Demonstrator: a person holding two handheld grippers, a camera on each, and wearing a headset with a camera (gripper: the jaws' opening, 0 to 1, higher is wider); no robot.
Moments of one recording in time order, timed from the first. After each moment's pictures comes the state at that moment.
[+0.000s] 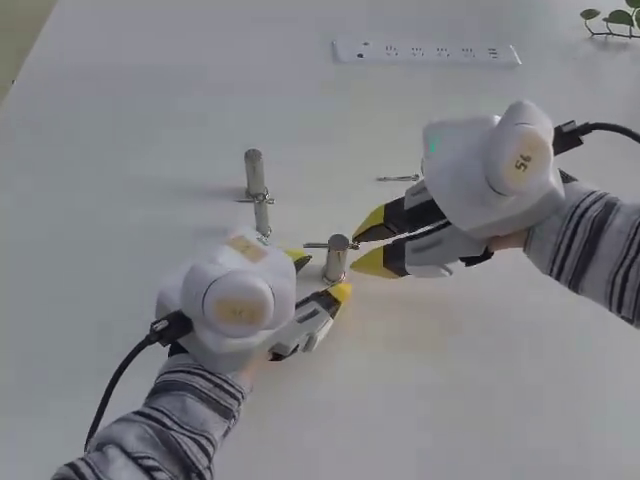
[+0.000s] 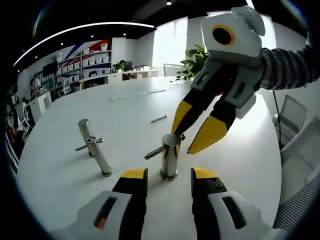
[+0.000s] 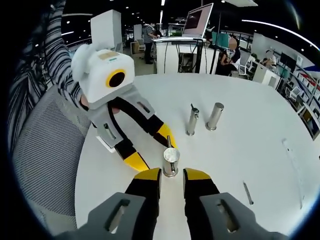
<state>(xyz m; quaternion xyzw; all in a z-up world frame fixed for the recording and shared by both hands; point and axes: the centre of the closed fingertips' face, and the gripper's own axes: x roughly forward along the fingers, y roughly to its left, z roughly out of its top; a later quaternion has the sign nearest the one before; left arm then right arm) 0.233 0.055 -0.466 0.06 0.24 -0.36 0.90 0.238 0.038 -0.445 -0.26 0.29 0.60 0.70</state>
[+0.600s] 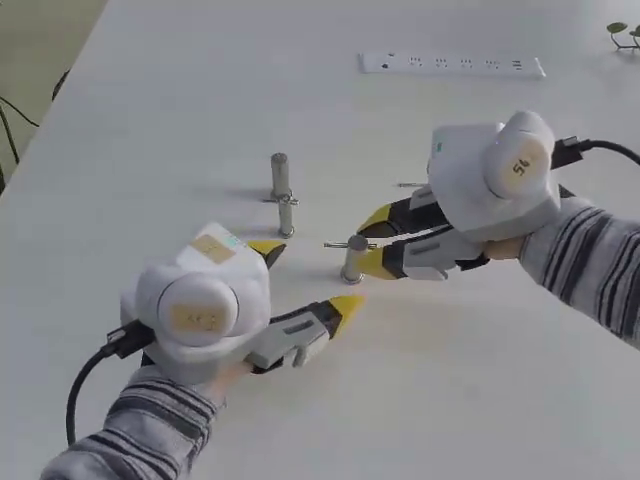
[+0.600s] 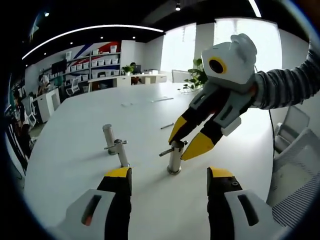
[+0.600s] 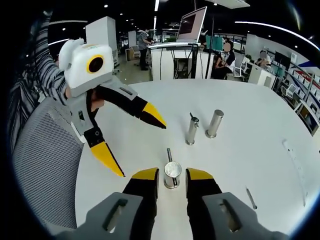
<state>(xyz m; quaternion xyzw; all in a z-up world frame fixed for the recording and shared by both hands) 0.214 0.086 -0.434 0.04 0.23 -0.32 0.92 0.236 0.059 -0.442 -0.25 0.28 0.59 0.72</state>
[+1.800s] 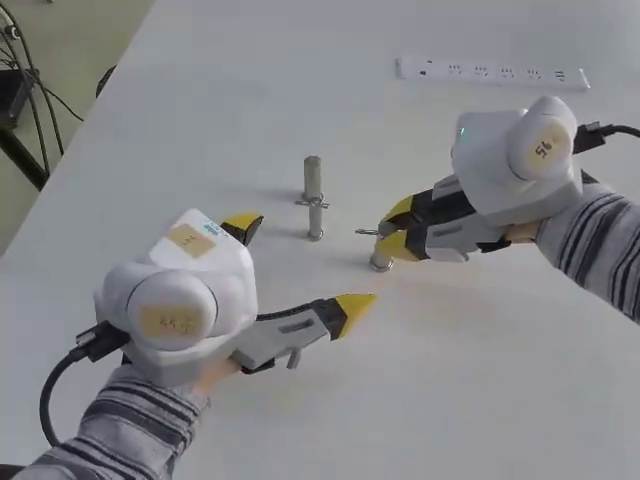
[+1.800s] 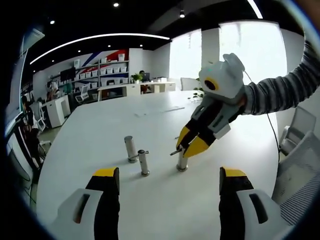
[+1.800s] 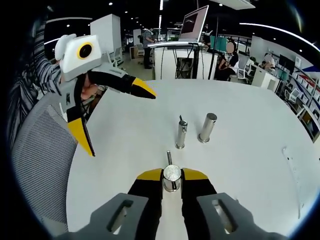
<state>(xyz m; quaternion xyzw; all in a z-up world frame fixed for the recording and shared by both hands) 0.222 0.115 -0.410 0.04 0.20 -0.29 0.94 0.263 0.063 -0.441 -0.26 0.27 0.60 0.70</state>
